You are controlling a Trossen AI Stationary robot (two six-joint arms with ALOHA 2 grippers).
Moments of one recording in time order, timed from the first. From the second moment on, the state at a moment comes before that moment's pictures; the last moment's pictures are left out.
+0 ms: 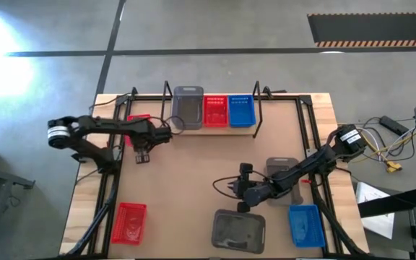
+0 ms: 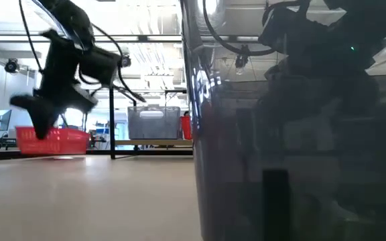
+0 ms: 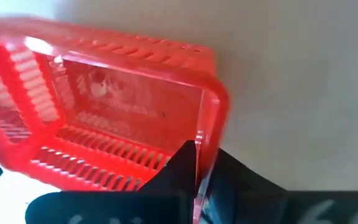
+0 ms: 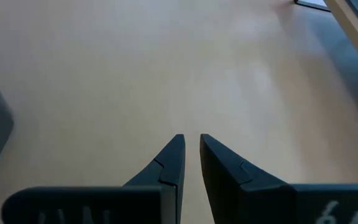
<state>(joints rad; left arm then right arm) 0.31 1.38 0.77 -1.17 -0.32 0.05 0.45 1.71 0.80 0.10 0.53 0.20</state>
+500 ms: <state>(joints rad) 0.21 1.13 1.05 -1.33 0.47 -0.07 0.46 1.67 0.80 0.02 0.58 0.18</state>
